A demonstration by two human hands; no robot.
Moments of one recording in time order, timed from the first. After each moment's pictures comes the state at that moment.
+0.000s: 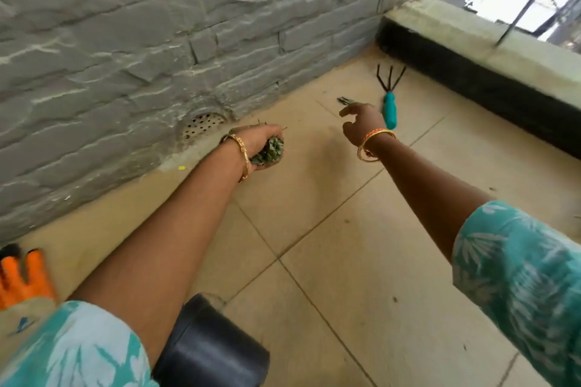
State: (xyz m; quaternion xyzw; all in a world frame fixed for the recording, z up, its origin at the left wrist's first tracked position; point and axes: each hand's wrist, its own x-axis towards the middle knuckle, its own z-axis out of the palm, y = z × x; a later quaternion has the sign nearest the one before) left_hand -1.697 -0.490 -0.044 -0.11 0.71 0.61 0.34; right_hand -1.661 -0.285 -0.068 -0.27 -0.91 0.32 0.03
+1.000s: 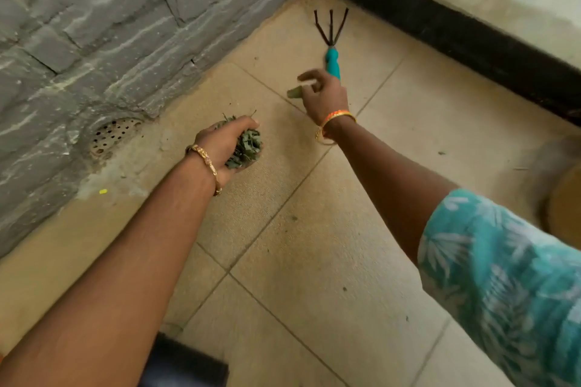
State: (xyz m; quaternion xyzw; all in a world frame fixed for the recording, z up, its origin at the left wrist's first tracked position) left_hand -1.703 -0.407 -0.070 -0.17 0.68 0.60 0.39; right_hand -1.666 -0.229 -0.093 -0.34 -0.78 0.52 0.11
